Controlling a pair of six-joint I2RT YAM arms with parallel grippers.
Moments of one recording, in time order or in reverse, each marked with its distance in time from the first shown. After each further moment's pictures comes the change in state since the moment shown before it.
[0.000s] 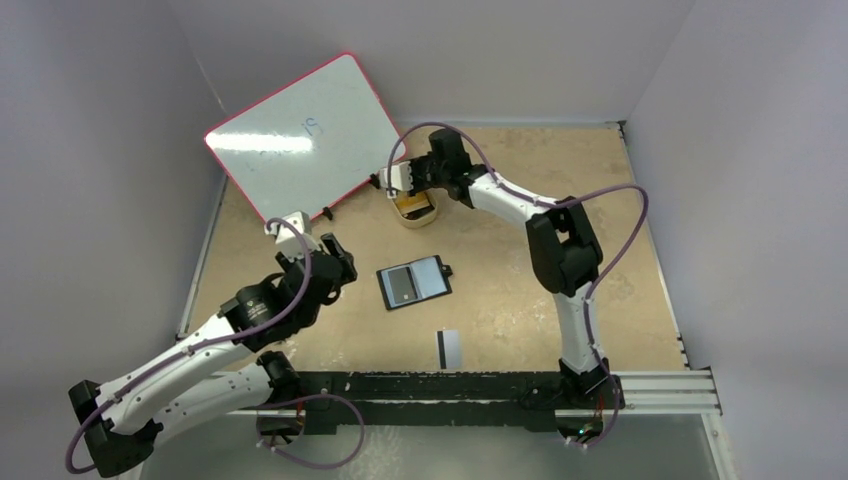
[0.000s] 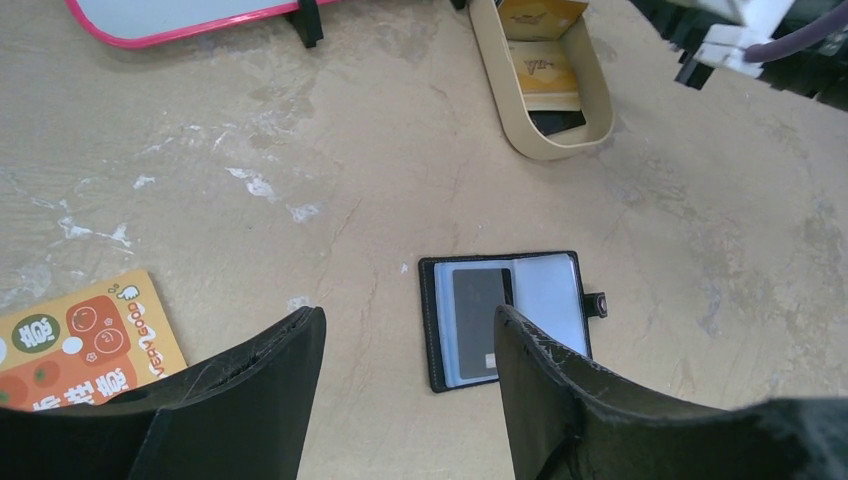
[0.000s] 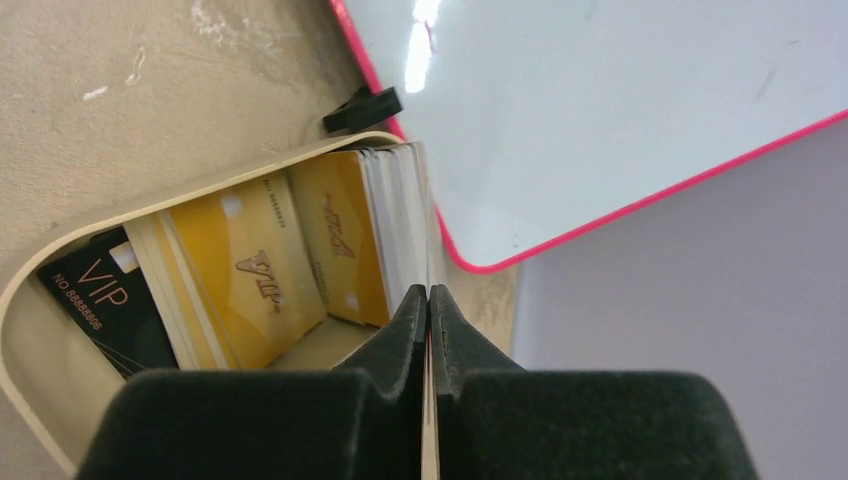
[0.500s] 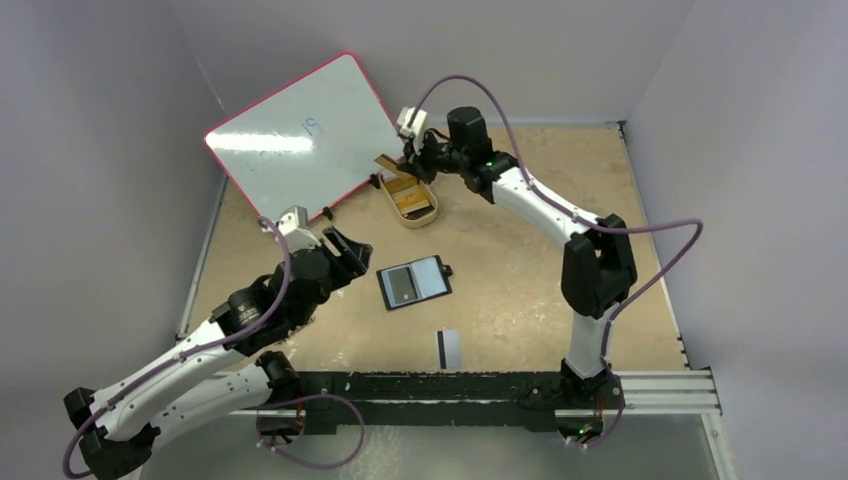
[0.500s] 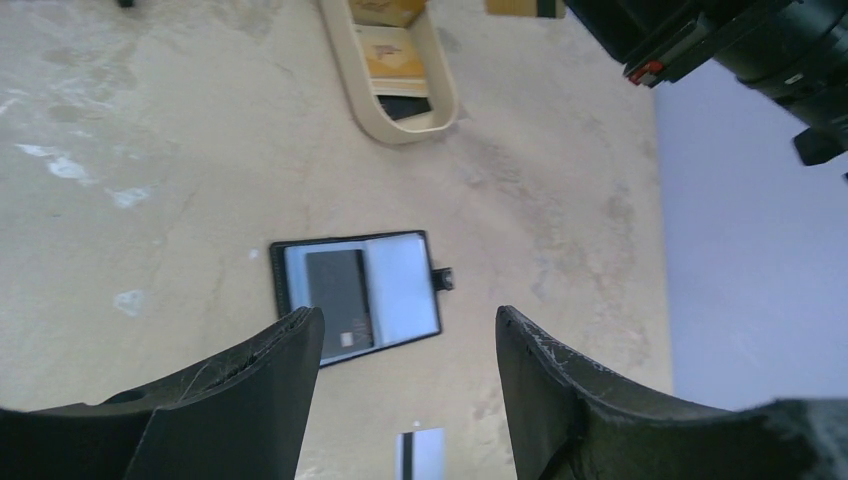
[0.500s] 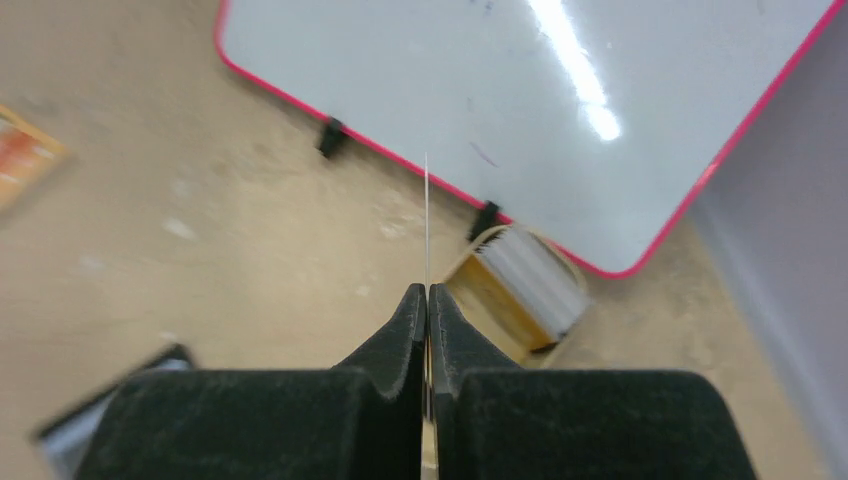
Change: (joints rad) left arm 0.000 -0.024 0.000 0.140 0.149 -0.074; right arm -0.002 -0.223 -0.013 -0.071 -0.129 0.758
